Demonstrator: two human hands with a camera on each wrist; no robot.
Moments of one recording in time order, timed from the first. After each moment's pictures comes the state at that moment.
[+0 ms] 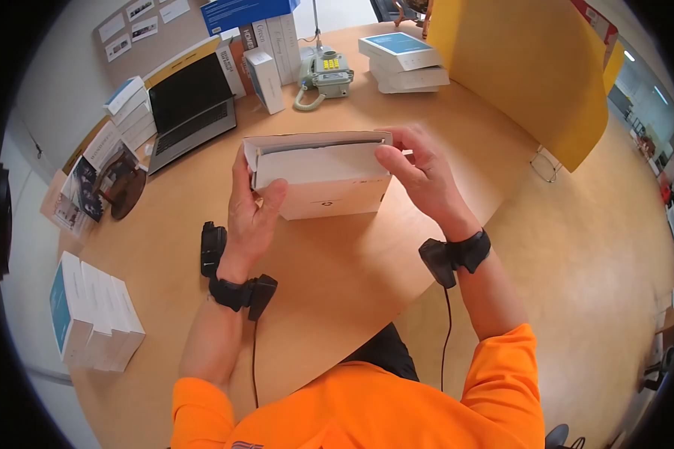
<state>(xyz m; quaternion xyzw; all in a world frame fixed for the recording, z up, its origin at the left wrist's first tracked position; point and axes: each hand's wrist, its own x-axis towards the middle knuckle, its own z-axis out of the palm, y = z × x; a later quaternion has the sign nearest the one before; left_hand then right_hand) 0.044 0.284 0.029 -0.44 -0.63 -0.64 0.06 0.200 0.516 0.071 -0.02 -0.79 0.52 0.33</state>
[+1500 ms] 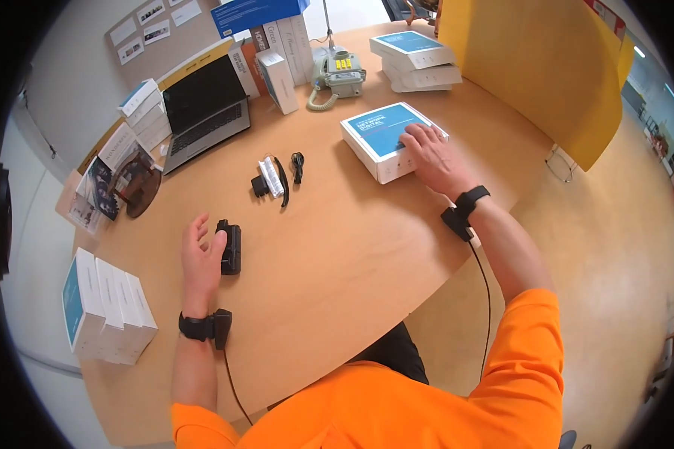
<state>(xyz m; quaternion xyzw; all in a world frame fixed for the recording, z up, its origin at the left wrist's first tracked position) 0.034 0.147 0.009 -0.20 -0.87 -0.45 0.08 0.156 0.617 0.003 0.04 -0.95 -0.04 0.30</state>
